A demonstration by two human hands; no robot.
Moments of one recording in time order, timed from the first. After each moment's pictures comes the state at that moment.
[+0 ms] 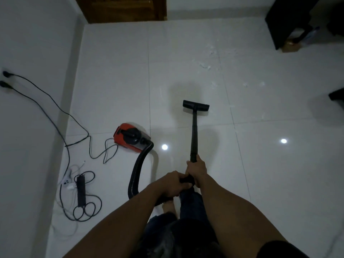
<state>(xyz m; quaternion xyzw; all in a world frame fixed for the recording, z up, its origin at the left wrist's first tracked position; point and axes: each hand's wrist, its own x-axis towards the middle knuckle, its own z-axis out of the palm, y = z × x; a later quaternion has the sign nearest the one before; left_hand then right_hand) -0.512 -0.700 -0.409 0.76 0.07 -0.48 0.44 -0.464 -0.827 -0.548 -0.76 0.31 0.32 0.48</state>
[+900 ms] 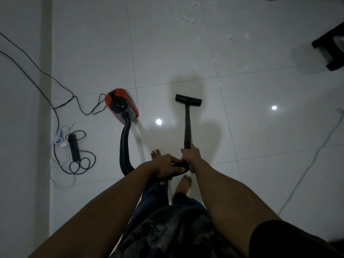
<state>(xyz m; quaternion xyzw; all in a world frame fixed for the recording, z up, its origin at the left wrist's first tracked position) -0.745 -0.791 -0.452 0.75 0.01 -0.54 0.38 -0.724 -0.935 -0.556 -0.71 0.37 0.36 0.49</state>
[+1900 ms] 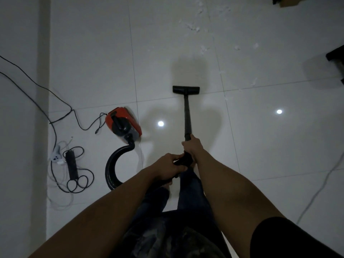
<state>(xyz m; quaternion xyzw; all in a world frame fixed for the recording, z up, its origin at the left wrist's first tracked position) -0.578 -0.782 -0.450 0.73 0.10 -0.47 0.48 -0.511 -0.915 -0.583 -0.78 0.27 0.39 0.40</state>
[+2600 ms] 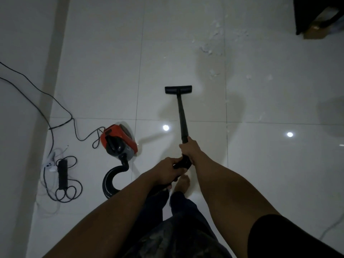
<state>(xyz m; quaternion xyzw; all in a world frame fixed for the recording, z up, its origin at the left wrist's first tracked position) -0.365 -0.838 -0.441 0.72 0.19 -0.45 0.50 -0.281 -0.946 -0.580 -0.79 0.18 0.45 0.37</state>
